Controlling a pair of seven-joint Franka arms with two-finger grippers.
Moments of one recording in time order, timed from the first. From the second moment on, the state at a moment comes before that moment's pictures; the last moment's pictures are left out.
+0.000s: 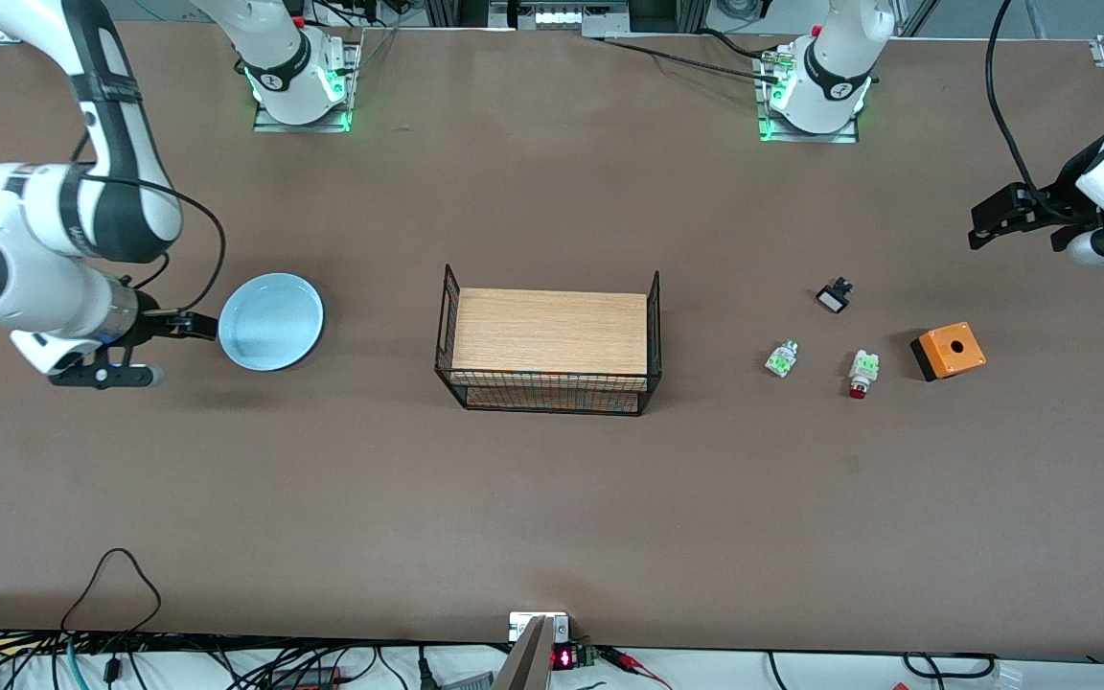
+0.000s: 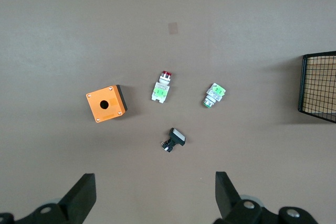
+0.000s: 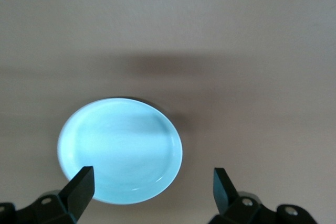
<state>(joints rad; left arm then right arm) 0.01 -0.05 0.00 -1.73 0.00 1.64 0.02 0.08 0.29 -0.12 -1.97 -0.05 2.11 -0.04</state>
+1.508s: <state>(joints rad) 0.02 -0.05 0.00 -1.73 0.00 1.63 0.02 0.00 0.39 -0.11 -2.23 -0.05 2.47 -0.09</state>
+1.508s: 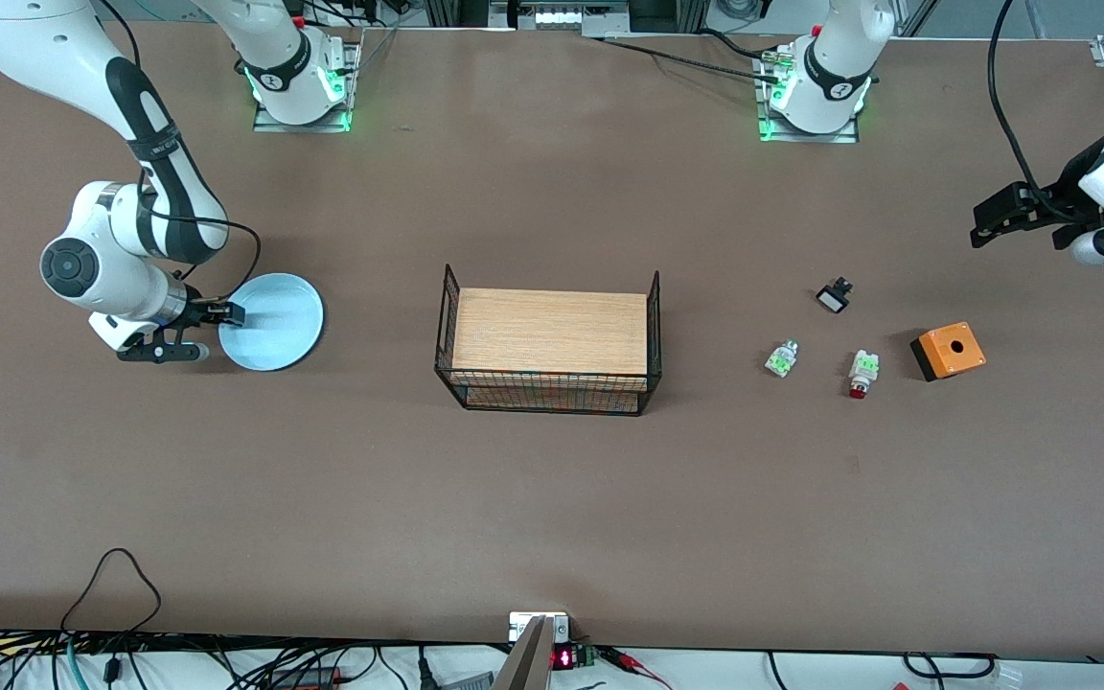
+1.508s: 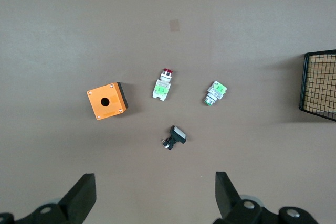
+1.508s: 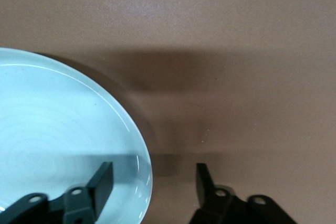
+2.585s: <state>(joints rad) 0.02 -0.05 0.00 -1.73 0.00 1.63 0.02 0.02 0.17 -0.07 -2.02 0.00 1.98 -0.09</state>
